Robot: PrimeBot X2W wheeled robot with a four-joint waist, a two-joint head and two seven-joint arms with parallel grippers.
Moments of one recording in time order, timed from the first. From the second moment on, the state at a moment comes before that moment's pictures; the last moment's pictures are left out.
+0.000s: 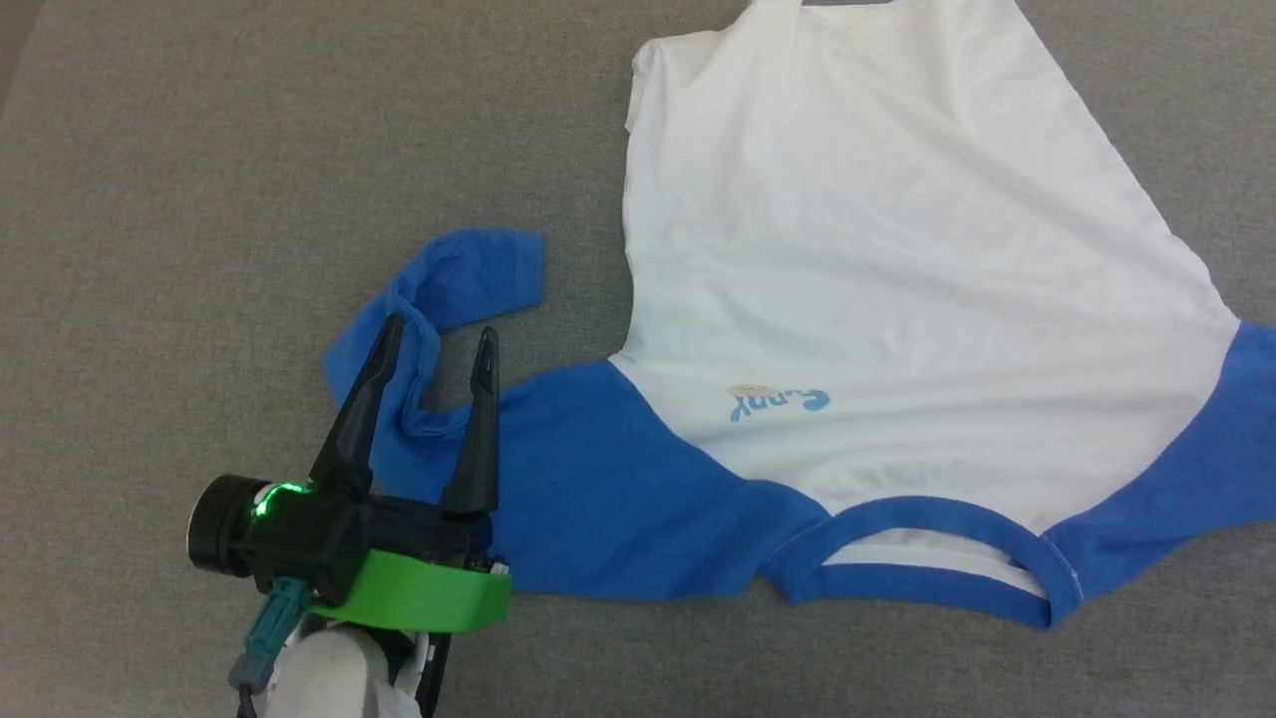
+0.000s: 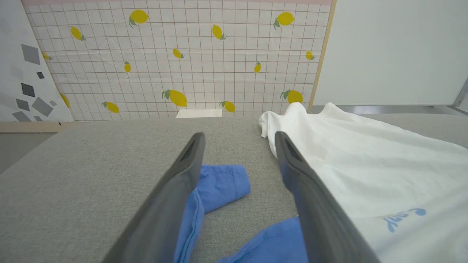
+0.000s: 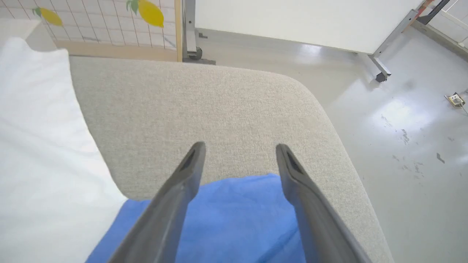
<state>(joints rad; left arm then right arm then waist) -0.08 0.06 -0.13 -0.16 -0.09 -0.09 -0.26 -0.29 -0.29 -0.52 -0.10 0.03 0.13 0.49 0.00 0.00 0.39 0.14</state>
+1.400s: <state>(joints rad) -0.10 0.28 -0.61 -0.09 -0.18 -0.12 0.41 0.03 -0.05 -0.37 -0.25 0.20 0.13 -0.03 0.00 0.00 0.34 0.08</state>
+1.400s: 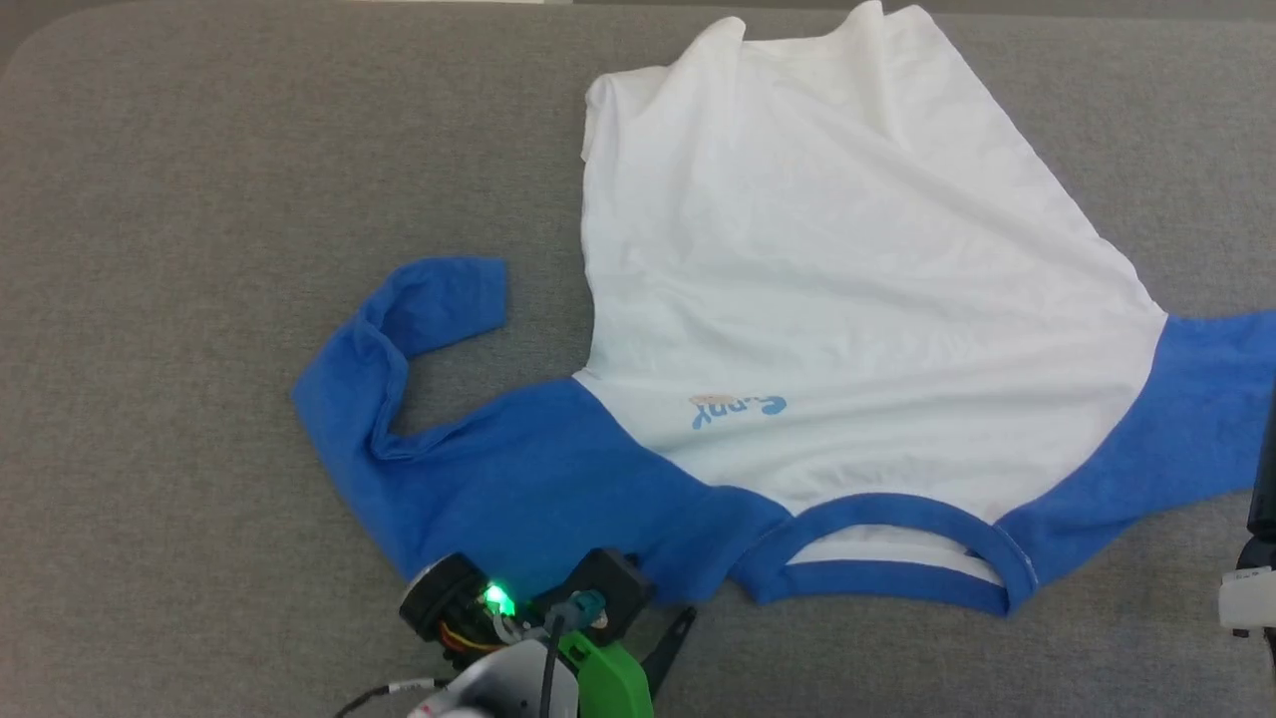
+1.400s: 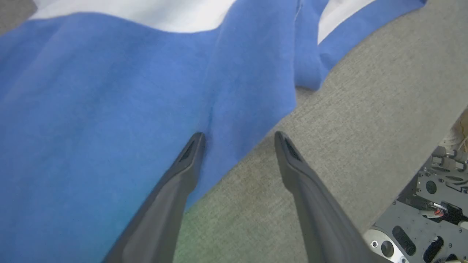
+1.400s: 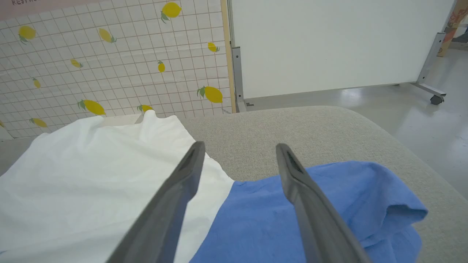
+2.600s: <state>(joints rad) -0.04 0.34 -0.36 -0.15 -0.31 0.05 0.19 0.12 -0.43 0.03 -0.49 0.17 0.13 0.73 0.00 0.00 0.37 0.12</state>
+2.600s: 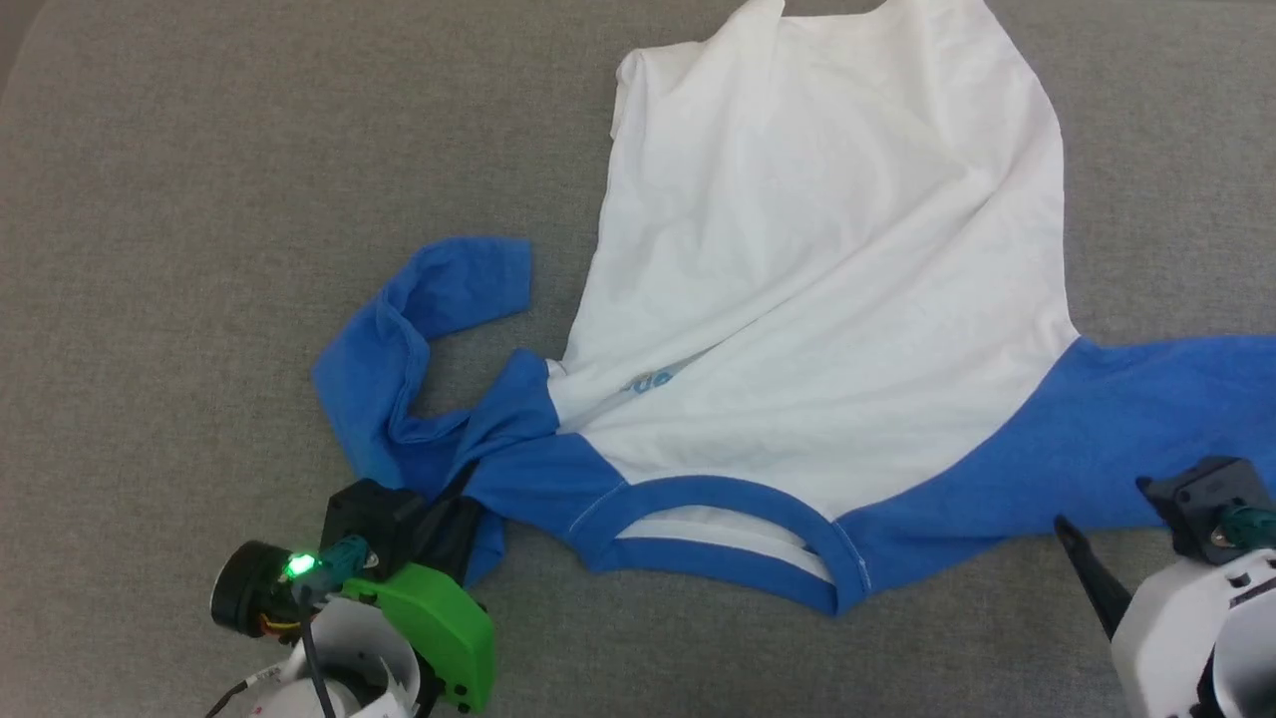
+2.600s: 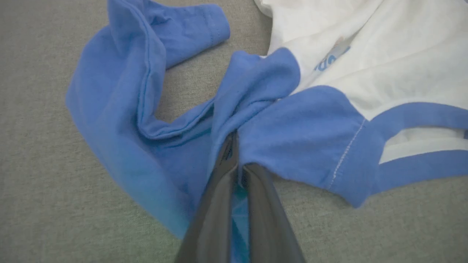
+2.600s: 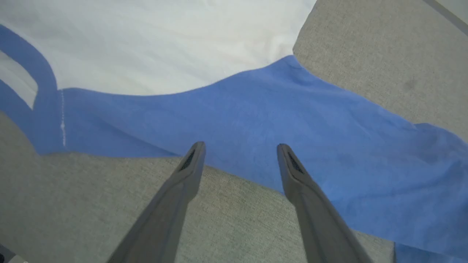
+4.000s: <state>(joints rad) -0.11 0.26 -0.28 -0.34 -0.40 0.07 -0.03 -0.12 -0.36 0.01 -0.39 0.06 0.13 0.27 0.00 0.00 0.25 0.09</state>
